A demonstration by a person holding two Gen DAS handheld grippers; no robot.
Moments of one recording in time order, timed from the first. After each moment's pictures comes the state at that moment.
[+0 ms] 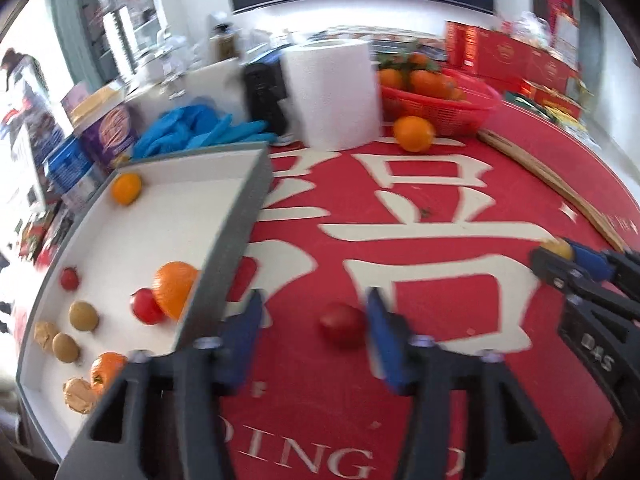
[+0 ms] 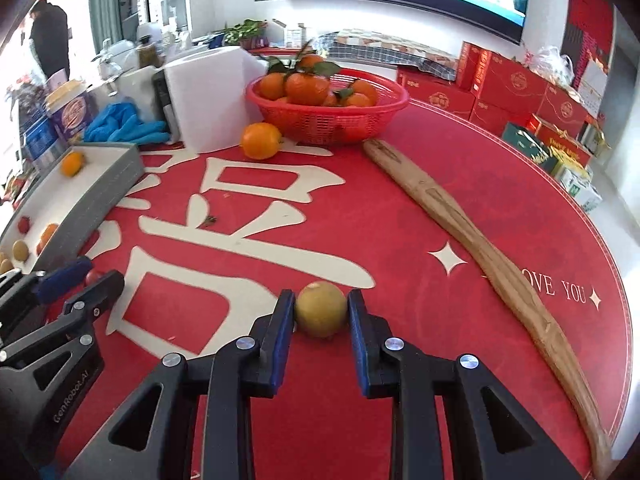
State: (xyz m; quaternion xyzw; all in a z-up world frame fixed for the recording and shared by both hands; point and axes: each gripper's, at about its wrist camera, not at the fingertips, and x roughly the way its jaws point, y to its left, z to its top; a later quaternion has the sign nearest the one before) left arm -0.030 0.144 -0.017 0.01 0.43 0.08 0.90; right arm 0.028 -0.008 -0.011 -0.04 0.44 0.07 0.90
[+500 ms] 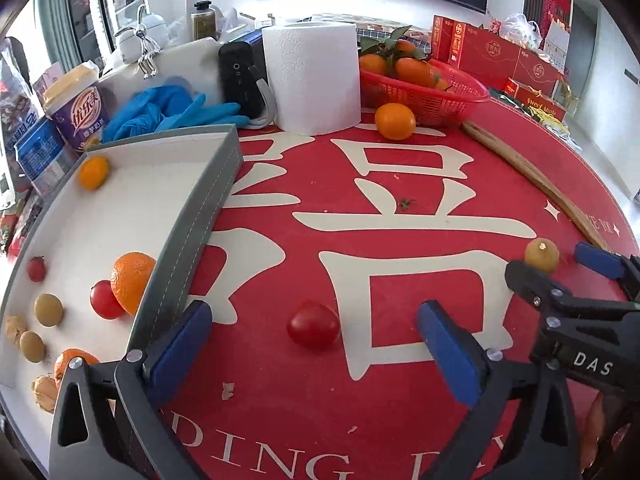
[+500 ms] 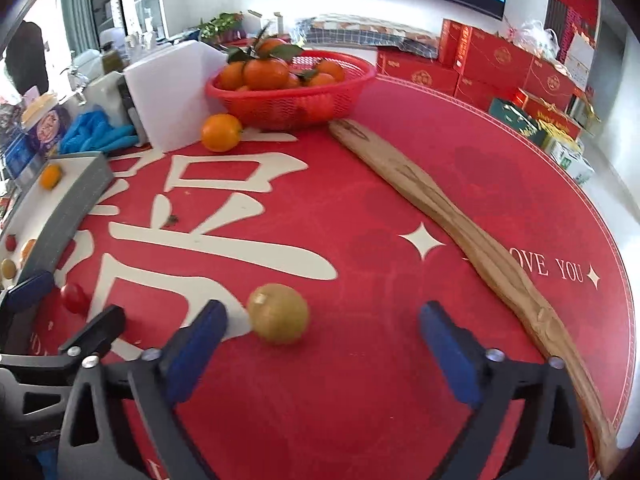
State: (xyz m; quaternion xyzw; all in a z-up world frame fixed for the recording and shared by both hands) left arm -0.026 0.137 -0.022 -0.01 0.45 0.03 0.89; right arm 0.038 -0.028 -0.019 -0.02 0.46 0.04 0.88
